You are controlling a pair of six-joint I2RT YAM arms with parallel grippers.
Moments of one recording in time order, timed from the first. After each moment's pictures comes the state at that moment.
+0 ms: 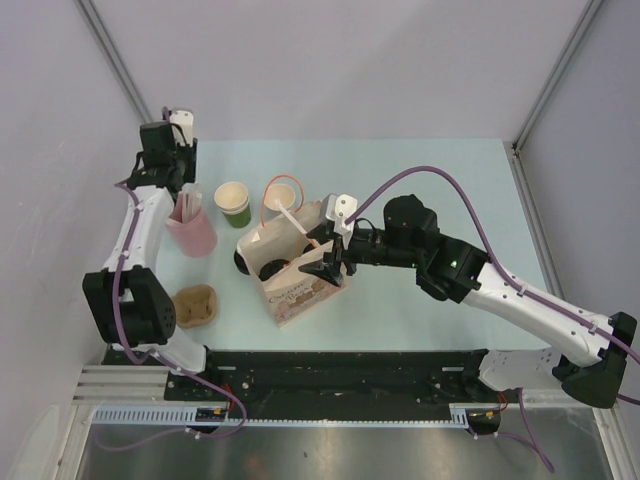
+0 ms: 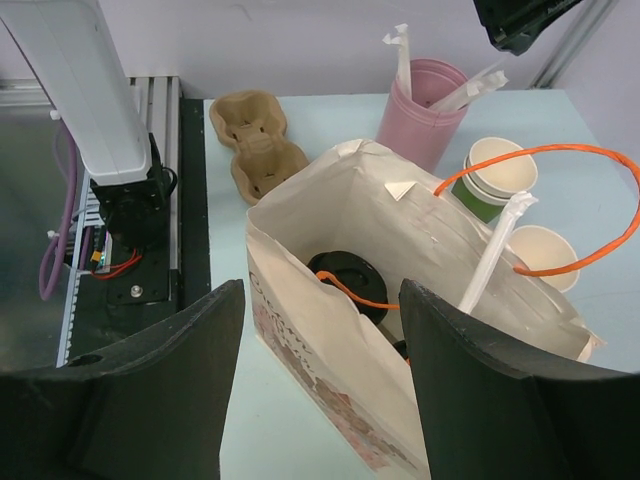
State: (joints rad) left arm 0.09 1.57 1.45 -0.40 -0.12 0.25; right arm 1.01 1.20 1.27 -0.22 -0.36 -0.19
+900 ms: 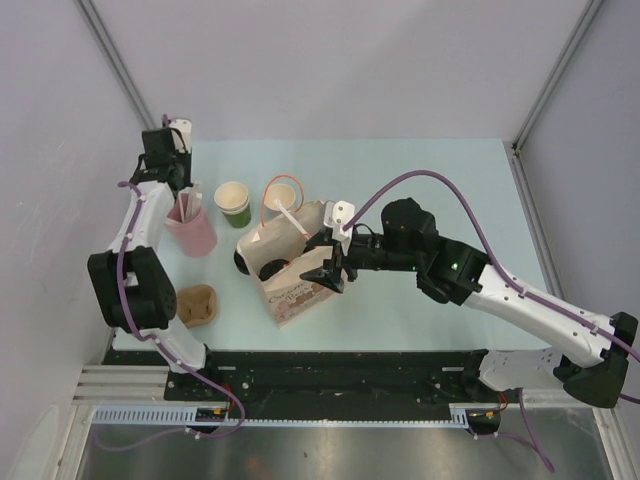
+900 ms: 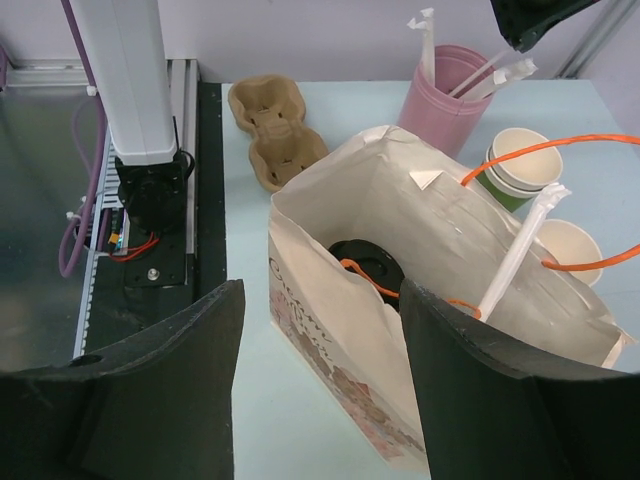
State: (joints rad) left arm 0.13 1.68 1.45 -0.38 -0.12 0.25; right arm 1.03 1.20 1.27 -0.26 -0.37 -0.20
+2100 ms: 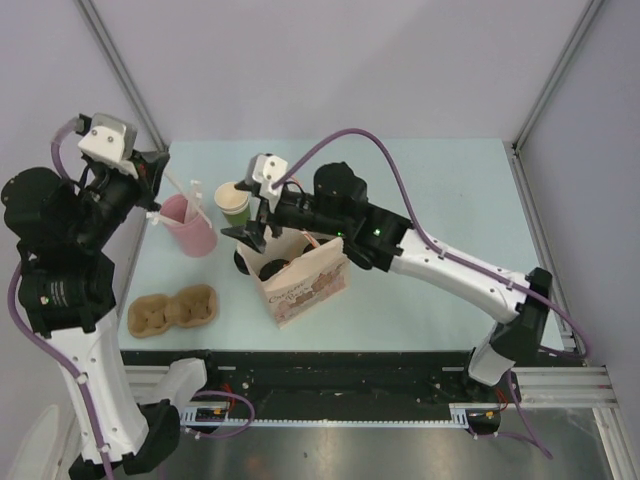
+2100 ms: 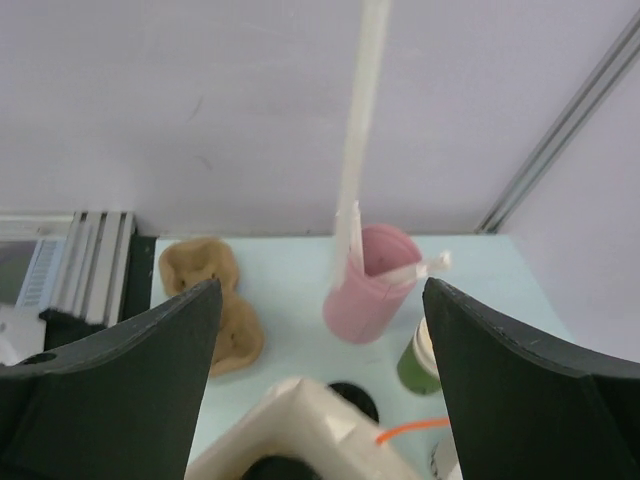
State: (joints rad) left arm 0.14 0.99 1.78 -0.77 0.47 0.21; right arm 1.09 1.59 1.65 0.00 -0.29 -0.21
